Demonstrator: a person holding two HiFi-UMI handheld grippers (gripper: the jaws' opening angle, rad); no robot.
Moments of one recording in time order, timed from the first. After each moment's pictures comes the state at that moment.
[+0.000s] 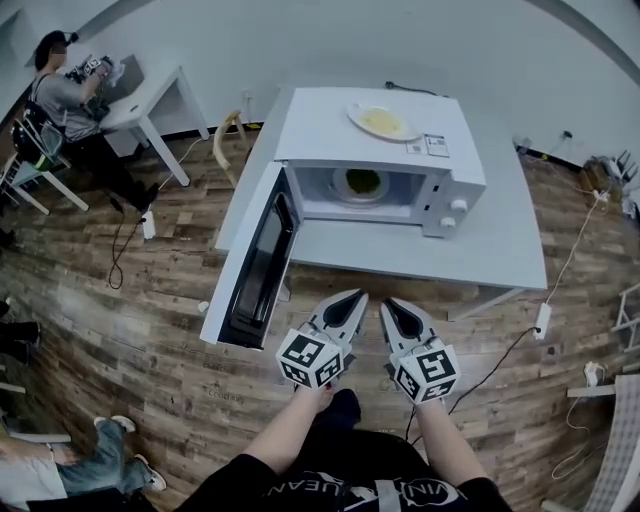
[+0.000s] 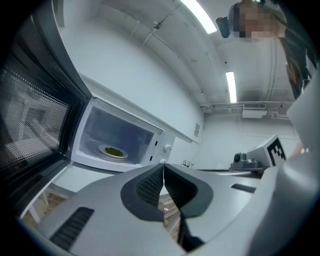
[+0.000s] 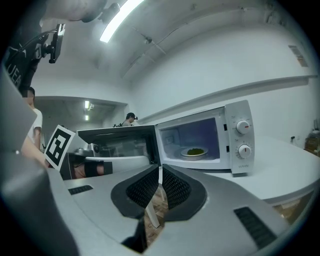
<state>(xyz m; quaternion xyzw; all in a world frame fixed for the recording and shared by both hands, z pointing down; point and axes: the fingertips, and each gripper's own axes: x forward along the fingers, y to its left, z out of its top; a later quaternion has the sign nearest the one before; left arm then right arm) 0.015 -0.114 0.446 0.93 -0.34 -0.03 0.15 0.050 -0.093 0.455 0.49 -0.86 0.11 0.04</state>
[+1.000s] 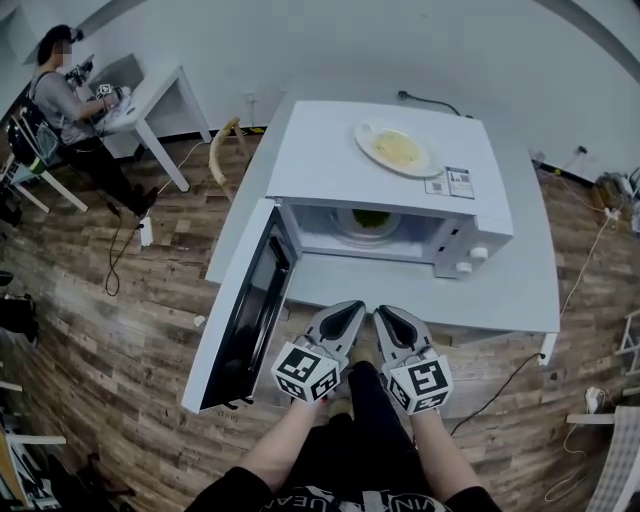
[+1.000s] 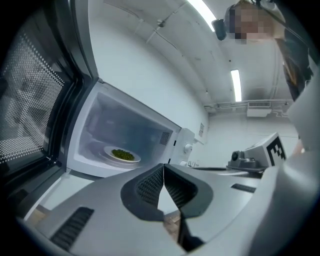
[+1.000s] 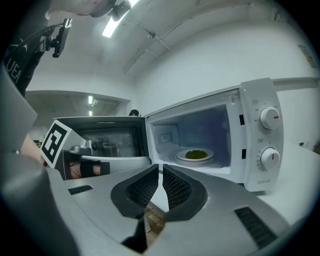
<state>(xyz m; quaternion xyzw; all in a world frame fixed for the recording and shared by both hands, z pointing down) 0.014 -0.206 0.470 0.92 -0.35 -0.04 0.15 0.041 -0.193 0.477 0.47 -0.88 0.09 0.06</state>
